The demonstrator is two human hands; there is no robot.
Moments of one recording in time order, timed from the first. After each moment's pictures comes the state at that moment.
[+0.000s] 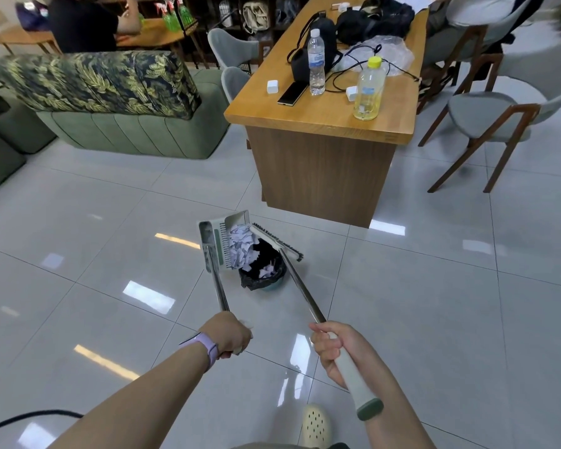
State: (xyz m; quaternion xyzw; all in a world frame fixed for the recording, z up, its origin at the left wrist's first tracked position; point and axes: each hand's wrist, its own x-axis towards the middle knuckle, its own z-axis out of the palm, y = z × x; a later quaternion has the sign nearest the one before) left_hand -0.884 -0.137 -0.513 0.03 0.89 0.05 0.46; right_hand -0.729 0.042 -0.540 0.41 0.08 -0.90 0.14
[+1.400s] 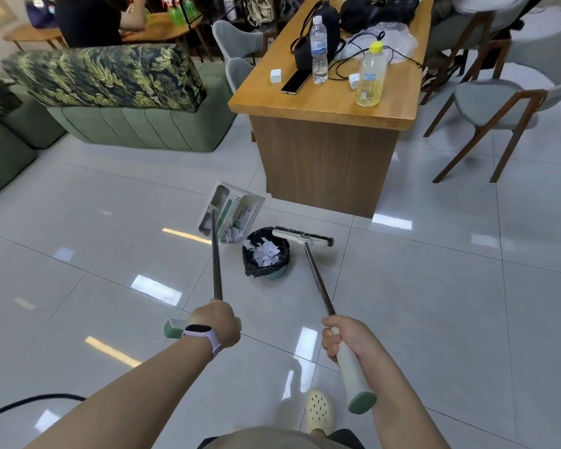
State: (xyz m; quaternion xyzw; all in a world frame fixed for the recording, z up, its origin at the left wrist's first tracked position) left_hand -0.856 -0.164 -0.522 0.16 0.91 -0.21 0.32; right_hand -0.697 0.032 -0.551 0.49 0.26 -0.82 0.16
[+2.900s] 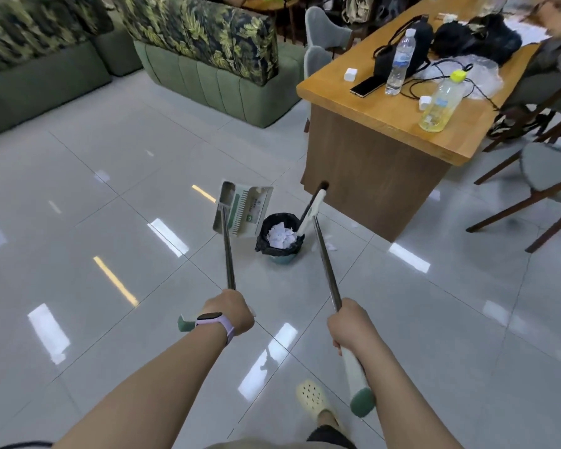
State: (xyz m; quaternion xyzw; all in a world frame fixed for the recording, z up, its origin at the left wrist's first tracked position) left_hand -0.764 -0.166 -0.531 -0.01 0.93 0.00 0.36; right_hand -0.679 0.054 -0.517 0.35 0.79 -0.45 0.24
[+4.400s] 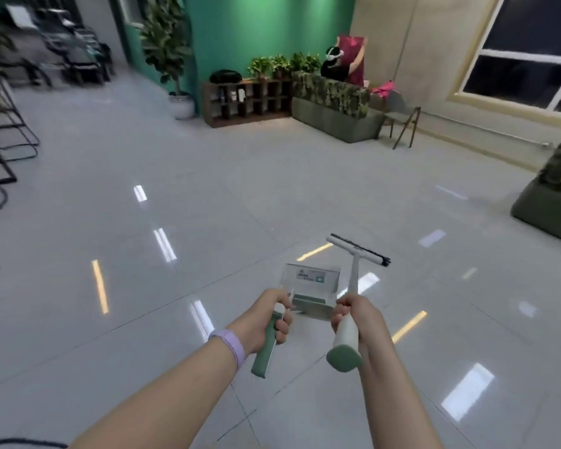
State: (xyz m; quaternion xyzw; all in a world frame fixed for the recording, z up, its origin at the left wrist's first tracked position) left_hand -0.350 -0.520 -0.424 -0.53 0.22 0.76 -0.29; right_hand -0.517 -0.490 -0.374 -0.07 0.55 -0.51 0.66
